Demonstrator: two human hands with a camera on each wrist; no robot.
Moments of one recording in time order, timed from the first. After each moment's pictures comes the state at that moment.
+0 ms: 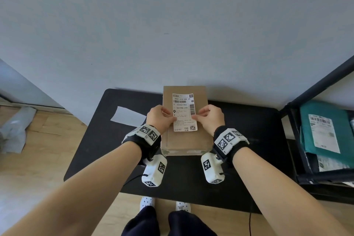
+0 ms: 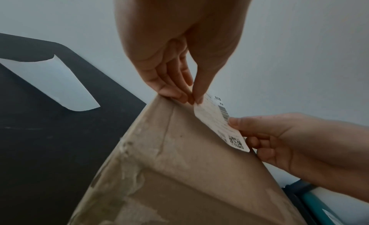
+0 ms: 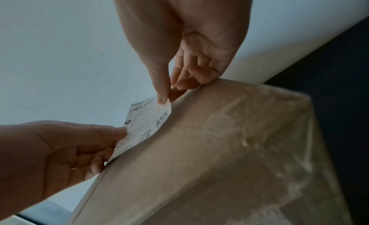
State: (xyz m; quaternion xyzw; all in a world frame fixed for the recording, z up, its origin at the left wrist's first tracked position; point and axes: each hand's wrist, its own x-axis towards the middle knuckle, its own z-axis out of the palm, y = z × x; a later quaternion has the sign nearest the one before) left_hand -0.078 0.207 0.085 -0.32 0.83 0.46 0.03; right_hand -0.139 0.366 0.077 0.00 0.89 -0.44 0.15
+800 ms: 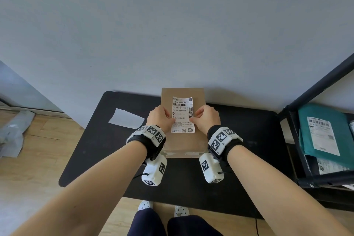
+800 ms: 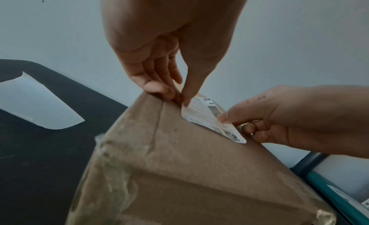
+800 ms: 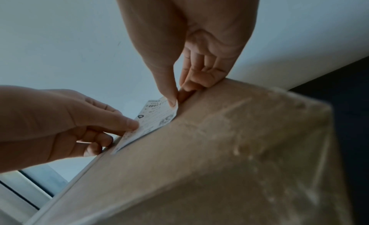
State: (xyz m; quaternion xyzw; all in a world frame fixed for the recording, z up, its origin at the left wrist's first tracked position) left_hand -0.085 0.216 0.083 -0.30 0.88 0.37 0.04; right_hand -0.139 0.360 0.079 -0.04 0.92 -0.35 0.15
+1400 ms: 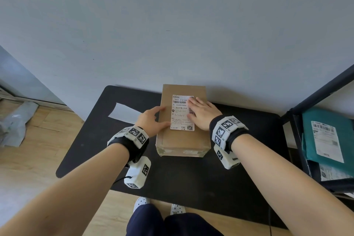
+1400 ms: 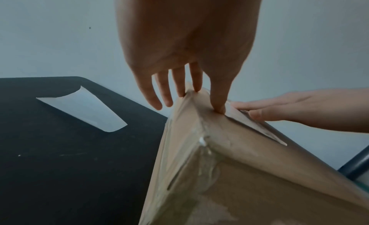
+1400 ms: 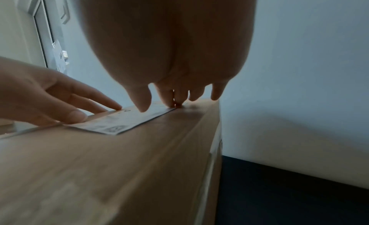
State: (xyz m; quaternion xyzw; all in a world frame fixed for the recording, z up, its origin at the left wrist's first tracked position) left_hand -0.054 0.192 0.077 -0.24 0.89 0.39 0.08; right_hand -0.163 0.365 0.086 -0.35 0.90 -0.01 0.24
